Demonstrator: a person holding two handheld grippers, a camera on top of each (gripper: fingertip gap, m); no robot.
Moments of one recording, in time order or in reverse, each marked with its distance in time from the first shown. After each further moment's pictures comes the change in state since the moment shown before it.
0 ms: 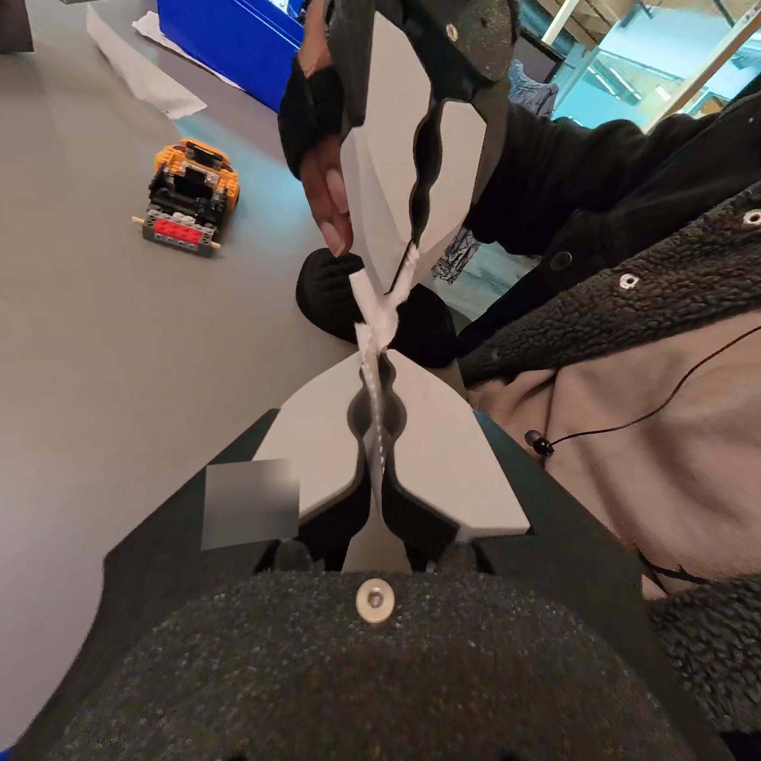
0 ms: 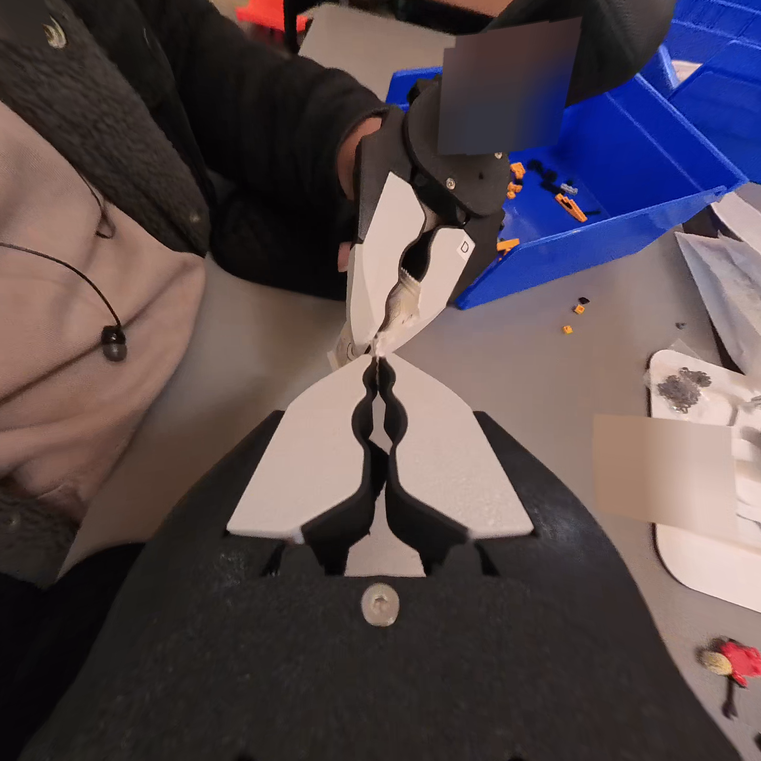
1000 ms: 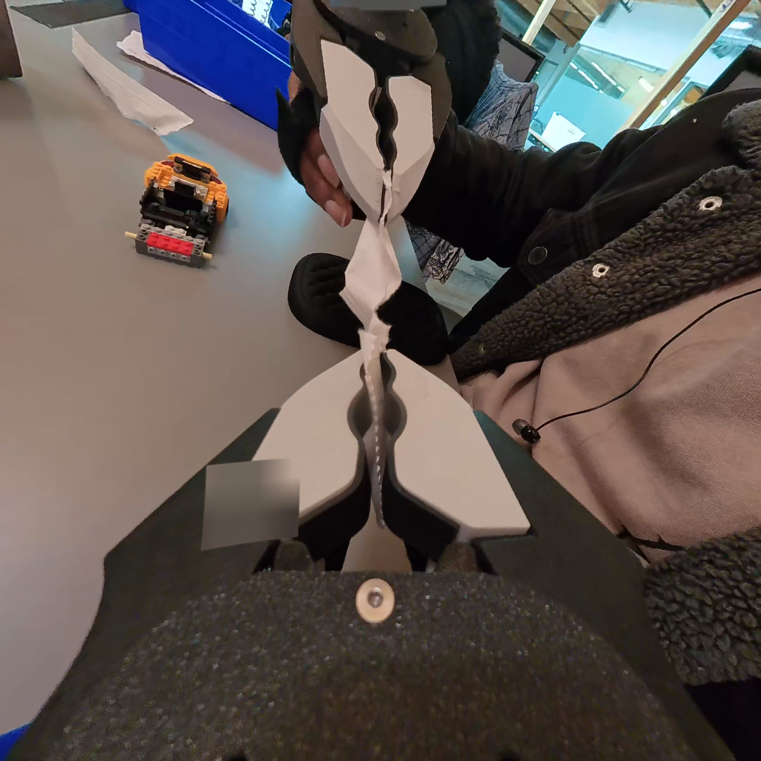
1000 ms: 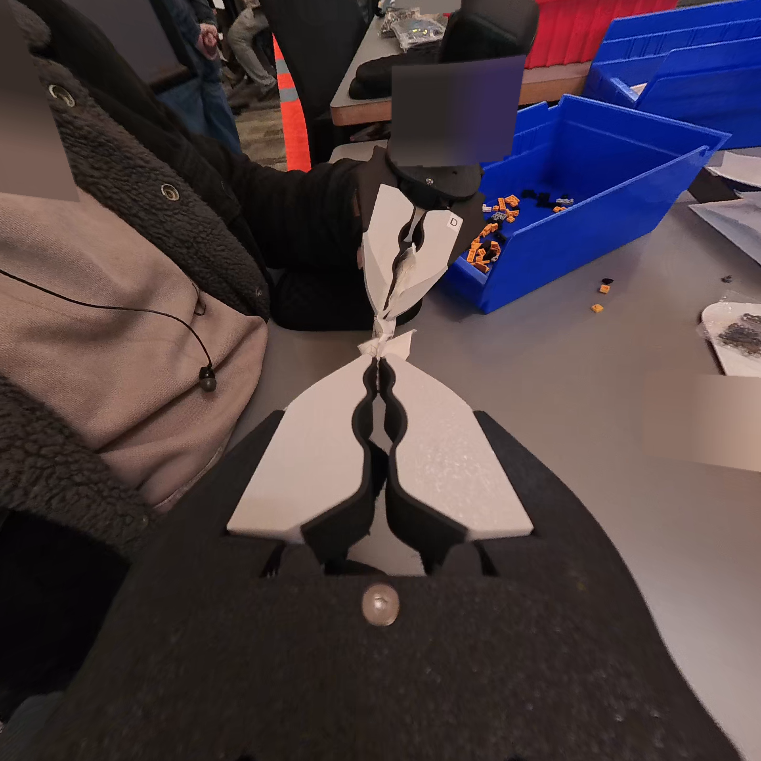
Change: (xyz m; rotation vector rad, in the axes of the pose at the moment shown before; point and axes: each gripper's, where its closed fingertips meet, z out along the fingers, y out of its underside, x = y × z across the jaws) left arm 0.005 -0.001 -0.008 0.004 0.019 0.041; right arm -0.008 0.011 -0.044 0.234 -0.055 0.255
